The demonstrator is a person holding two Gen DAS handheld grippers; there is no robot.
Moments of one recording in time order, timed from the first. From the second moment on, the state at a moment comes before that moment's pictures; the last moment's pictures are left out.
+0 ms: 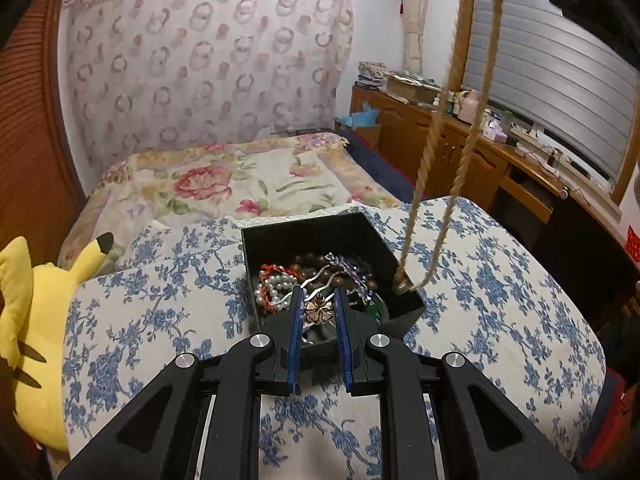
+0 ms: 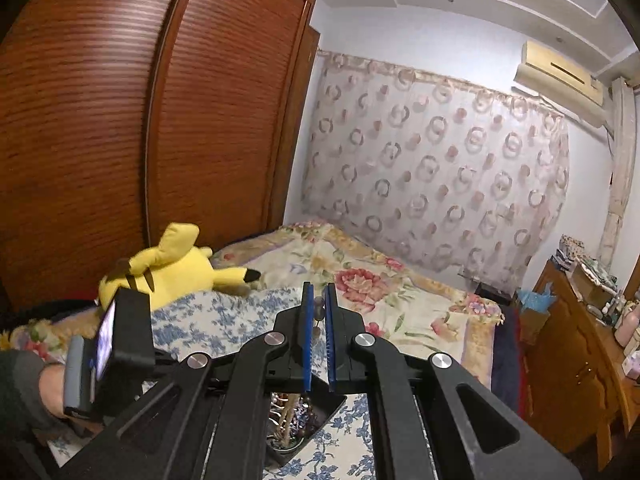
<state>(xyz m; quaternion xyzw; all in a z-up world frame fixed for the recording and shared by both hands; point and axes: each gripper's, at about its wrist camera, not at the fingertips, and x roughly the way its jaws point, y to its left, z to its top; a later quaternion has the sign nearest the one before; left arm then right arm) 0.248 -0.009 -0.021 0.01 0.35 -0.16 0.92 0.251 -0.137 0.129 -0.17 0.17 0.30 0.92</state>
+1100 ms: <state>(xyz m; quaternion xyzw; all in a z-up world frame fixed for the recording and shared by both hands) 0.201 0.012 -0.012 0.00 0.30 -0.08 0.95 0.256 -0.141 0.023 -0.10 0.29 0.32 0.90</state>
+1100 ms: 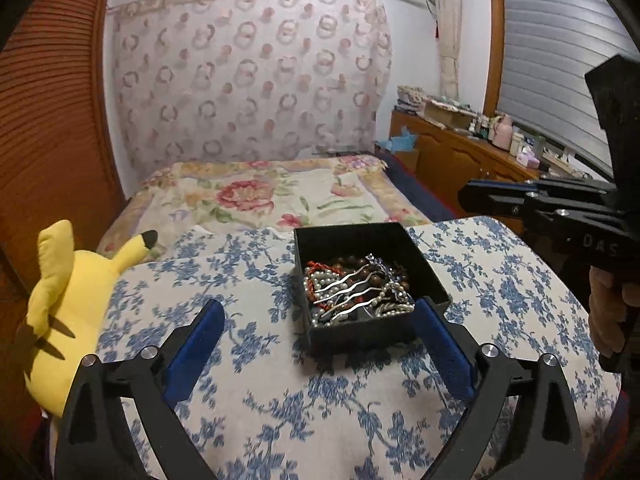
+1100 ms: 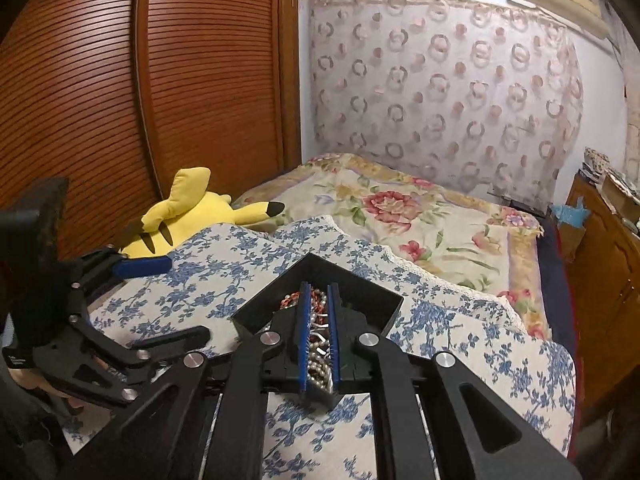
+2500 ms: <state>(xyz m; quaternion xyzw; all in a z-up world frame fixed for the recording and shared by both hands) 0.053 0.012 0.005 0.00 0.25 -0.01 0.97 0.077 -0.220 -0.001 0.00 0.22 0.15 0.96</state>
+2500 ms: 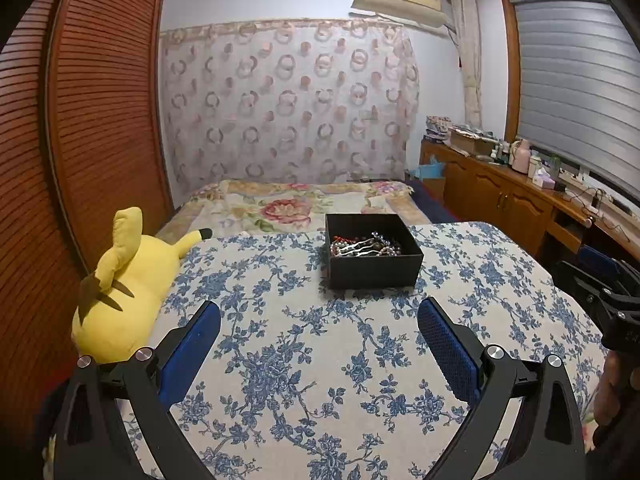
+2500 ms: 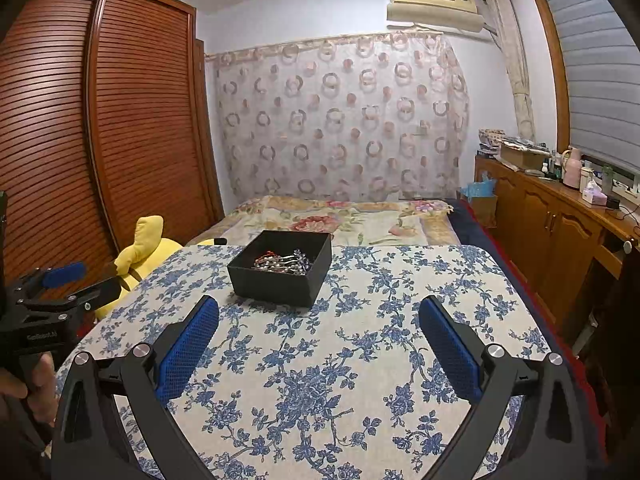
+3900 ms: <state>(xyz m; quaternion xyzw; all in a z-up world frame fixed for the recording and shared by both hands) 0.049 0.009 0.006 0.00 0.24 -0.01 0.97 0.076 -0.225 -0.010 0.00 0.22 0.15 0.96</state>
